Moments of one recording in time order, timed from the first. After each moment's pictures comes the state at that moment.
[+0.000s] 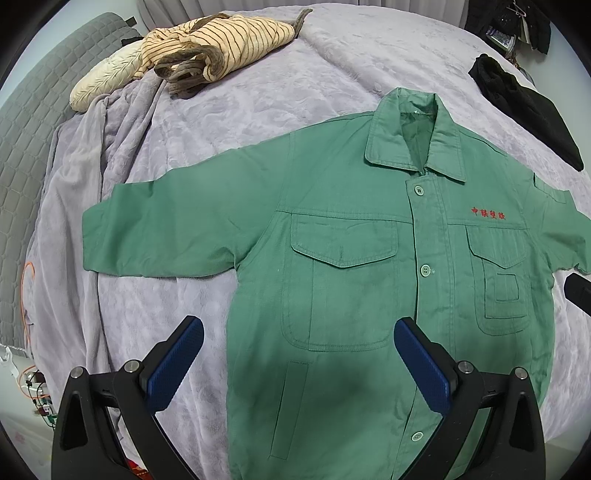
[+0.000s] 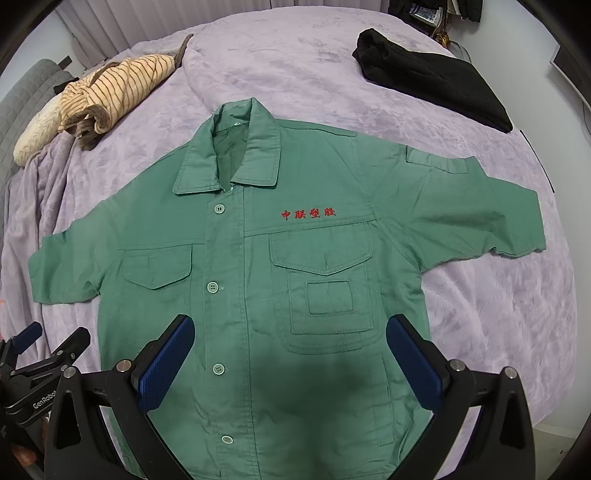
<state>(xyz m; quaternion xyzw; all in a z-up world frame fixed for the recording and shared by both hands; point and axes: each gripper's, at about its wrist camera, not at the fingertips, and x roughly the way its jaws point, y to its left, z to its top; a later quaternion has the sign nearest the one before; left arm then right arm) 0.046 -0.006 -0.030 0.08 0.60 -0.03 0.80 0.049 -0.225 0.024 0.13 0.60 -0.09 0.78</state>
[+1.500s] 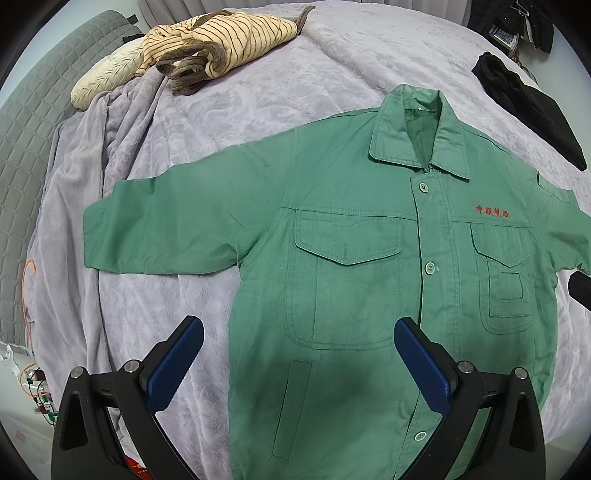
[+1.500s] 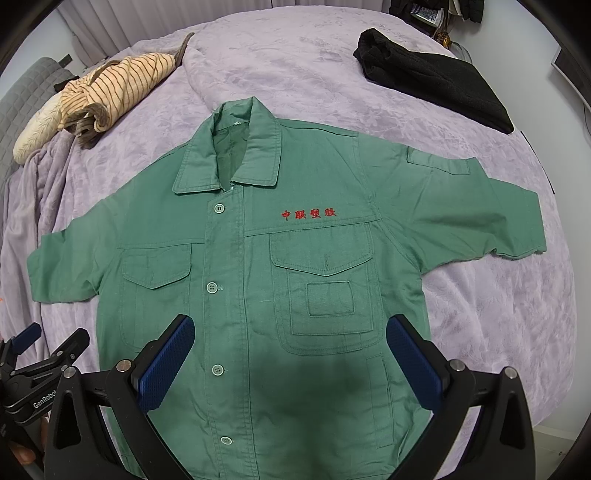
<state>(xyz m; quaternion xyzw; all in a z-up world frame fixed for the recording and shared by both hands) 0.047 -0.002 -0.035 0.08 0.60 -0.03 0.80 0.049 -0.223 0.023 0.13 0.60 -0.09 0.78</state>
